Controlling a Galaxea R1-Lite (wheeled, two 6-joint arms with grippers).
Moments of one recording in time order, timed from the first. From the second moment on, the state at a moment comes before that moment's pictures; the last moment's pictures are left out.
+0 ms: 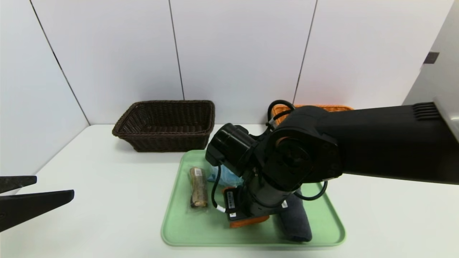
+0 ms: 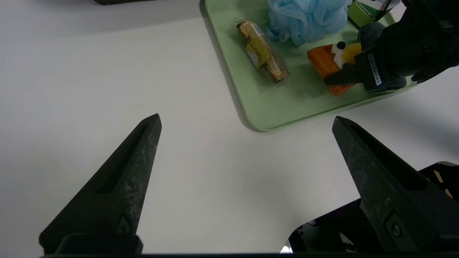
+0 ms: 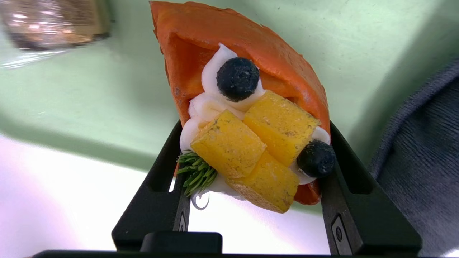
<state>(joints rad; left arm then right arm) -0.28 0.91 -1.02 0.58 -0.17 -0.15 0.93 2.08 -1.71 0.84 -0.16 0.65</state>
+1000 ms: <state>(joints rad) -0.28 0.90 -1.01 0.59 -0.17 -0.15 0.93 1.82 -1.74 0.73 -0.12 0.50</state>
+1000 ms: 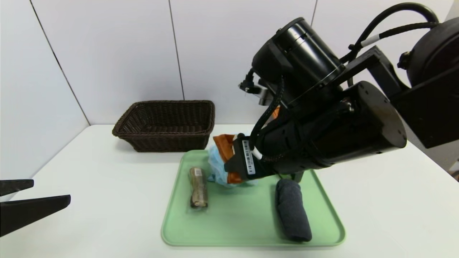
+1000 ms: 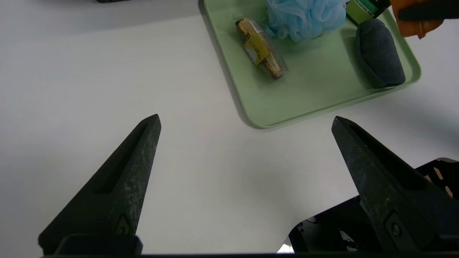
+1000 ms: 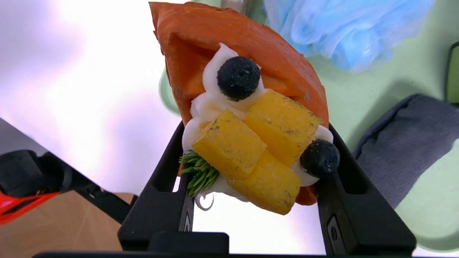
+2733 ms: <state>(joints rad) -0.33 0.92 -0.99 0.57 -0.17 -0.15 0.11 2.20 -1.95 0.47 -0.09 0.36</state>
